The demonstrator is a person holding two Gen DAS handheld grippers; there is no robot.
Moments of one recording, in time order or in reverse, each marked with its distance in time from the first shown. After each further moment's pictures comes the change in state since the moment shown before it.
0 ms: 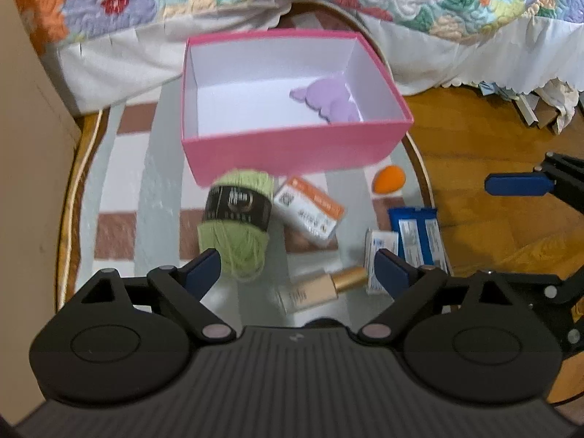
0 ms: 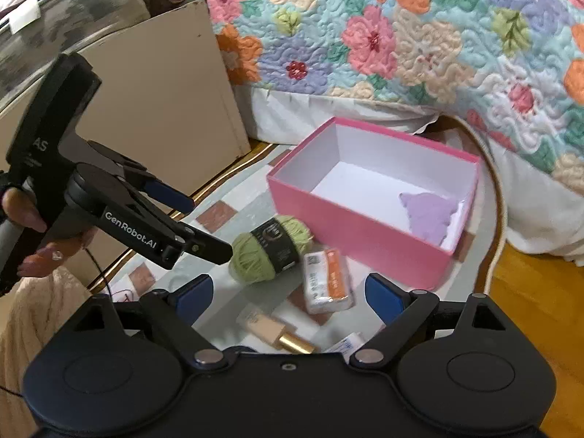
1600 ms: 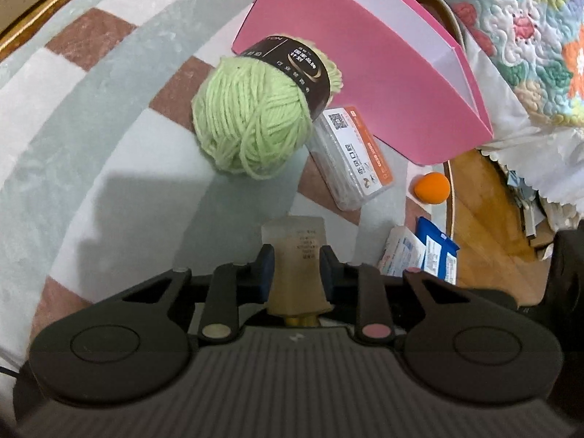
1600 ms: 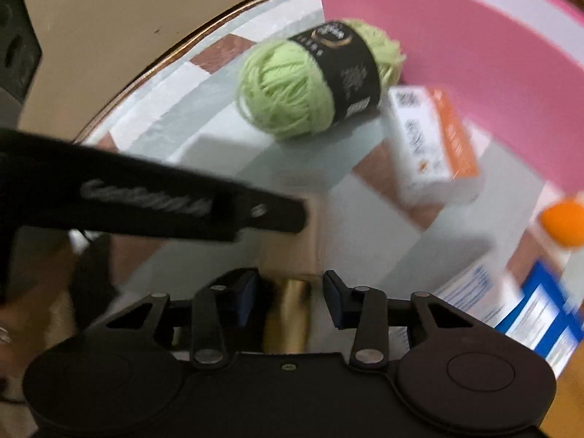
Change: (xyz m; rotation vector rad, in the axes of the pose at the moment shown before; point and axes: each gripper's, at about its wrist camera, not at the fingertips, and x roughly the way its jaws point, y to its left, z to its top) left arm 0.114 0.042 -0.102 -0.543 -0.068 -0.167; right arm 0.175 0.032 -0.075 0.023 0.393 0.064
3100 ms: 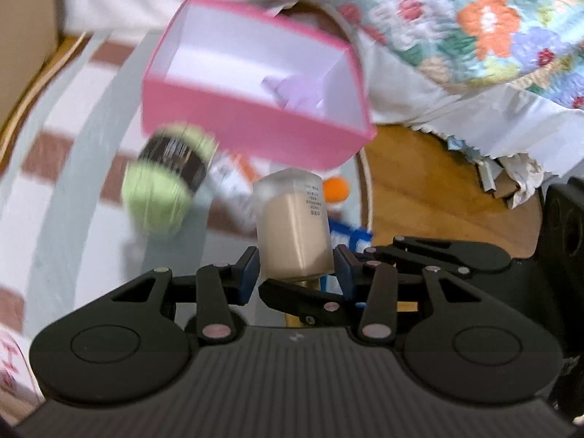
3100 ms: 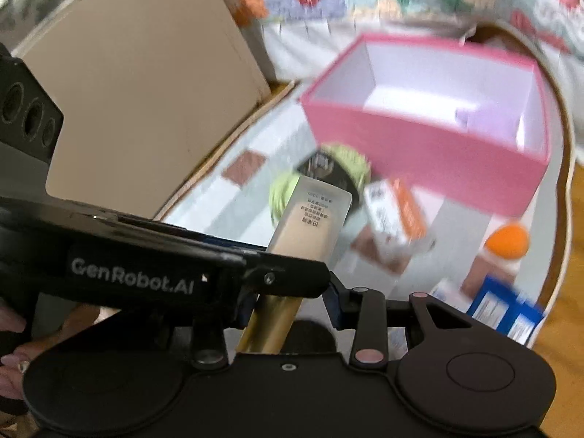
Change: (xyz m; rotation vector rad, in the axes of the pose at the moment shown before) left arm -0.085 -0.118 0.034 0.252 0.014 -0.023; right arm -0.120 0.005 0.012 0.084 -0.298 0.032
